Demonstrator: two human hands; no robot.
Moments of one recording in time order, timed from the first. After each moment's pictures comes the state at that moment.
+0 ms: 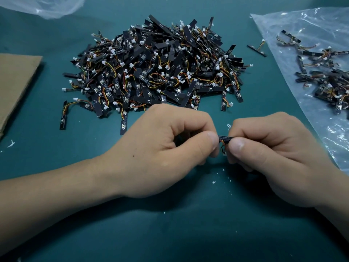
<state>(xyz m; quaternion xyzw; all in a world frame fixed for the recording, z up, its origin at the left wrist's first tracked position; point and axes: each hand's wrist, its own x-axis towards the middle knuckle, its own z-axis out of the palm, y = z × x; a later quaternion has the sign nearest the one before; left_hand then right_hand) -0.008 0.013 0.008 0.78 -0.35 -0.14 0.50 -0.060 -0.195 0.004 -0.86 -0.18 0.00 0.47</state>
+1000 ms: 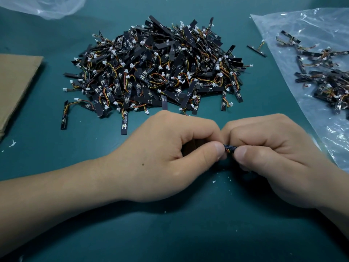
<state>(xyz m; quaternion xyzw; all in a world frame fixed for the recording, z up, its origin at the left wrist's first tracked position) -0.010 0.012 0.005 0.80 -0.38 -0.15 0.44 -0.055 -0.197 0.002 -0.86 -0.24 0.02 0.46</state>
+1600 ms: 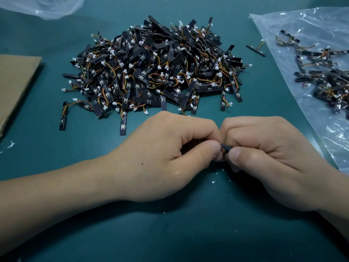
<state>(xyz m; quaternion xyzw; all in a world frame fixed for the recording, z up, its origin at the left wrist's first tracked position) -0.008 0.012 0.007 0.80 -0.39 -0.15 0.43 -0.055 -0.199 -0.001 -0.88 -0.25 0.01 0.41</state>
